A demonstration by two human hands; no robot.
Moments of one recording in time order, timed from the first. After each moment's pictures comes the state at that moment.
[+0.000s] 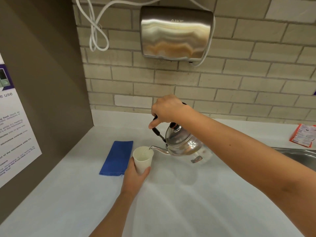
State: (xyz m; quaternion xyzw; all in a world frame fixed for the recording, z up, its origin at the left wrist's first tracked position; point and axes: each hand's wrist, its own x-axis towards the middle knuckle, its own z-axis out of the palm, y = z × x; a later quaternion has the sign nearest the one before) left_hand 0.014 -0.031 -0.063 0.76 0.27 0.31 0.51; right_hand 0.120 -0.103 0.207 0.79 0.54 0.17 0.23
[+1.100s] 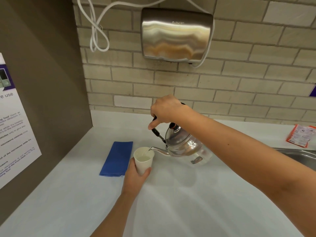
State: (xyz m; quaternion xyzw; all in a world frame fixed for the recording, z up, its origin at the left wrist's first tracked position) left_hand 0.014 -0.027 -0.064 0.76 0.27 0.30 0.51; right_hand 0.113 -0.096 0.209 0.80 0.52 0.17 0.24
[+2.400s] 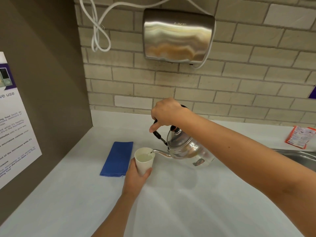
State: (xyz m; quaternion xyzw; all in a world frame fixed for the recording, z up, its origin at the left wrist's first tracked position) left_hand 0.009 -0.033 -0.055 0.76 0.28 0.28 0.52; right_hand 0.112 -0.095 0.202 0.79 0.52 0.18 0.27
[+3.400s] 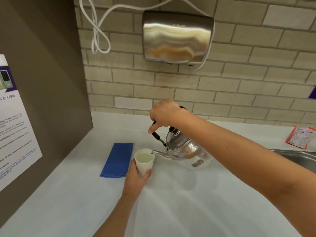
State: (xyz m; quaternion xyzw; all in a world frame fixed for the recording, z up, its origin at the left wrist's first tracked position) left_hand 0.011 -0.034 -0.055 0.76 0.27 0.29 0.52; right_hand 0.111 -0.093 0.201 0.78 0.53 0.20 0.27
